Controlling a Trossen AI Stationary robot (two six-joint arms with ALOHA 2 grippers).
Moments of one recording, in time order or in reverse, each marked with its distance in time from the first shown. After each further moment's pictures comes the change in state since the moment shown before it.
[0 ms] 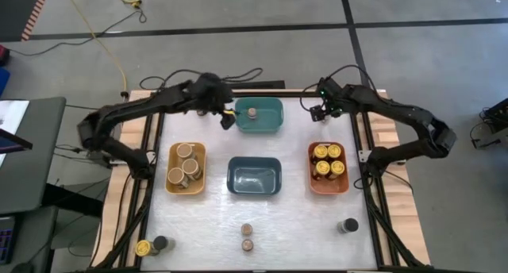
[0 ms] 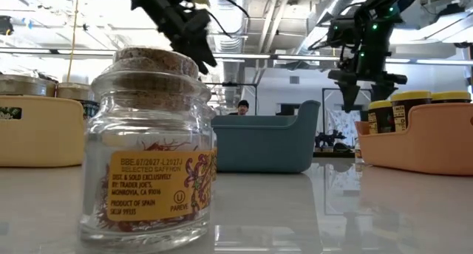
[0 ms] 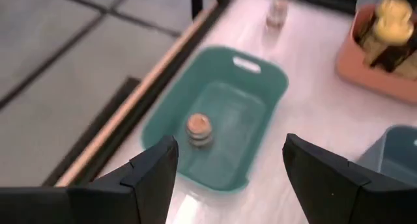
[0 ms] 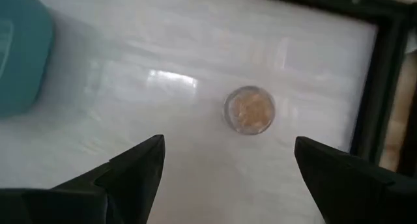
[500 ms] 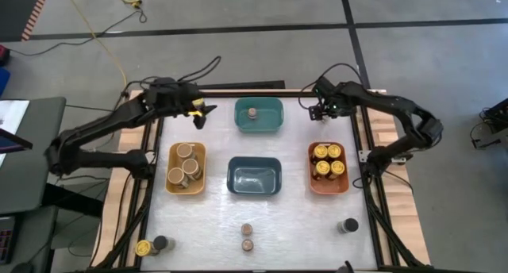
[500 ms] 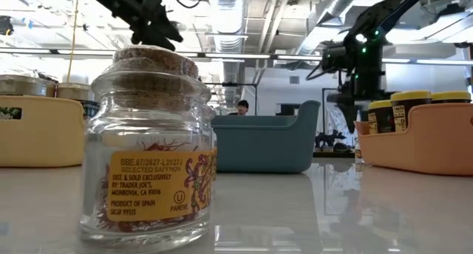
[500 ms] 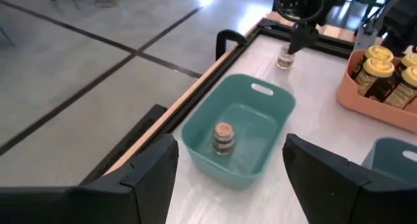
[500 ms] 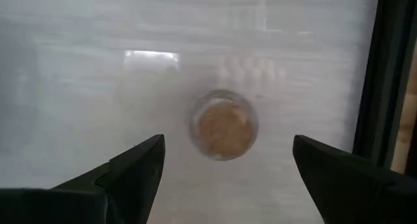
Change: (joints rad) left arm 0.075 -0.404 -0.245 0.066 -0.005 0.004; right arm -0.108 0.183 0.000 0.013 -0.038 0.059
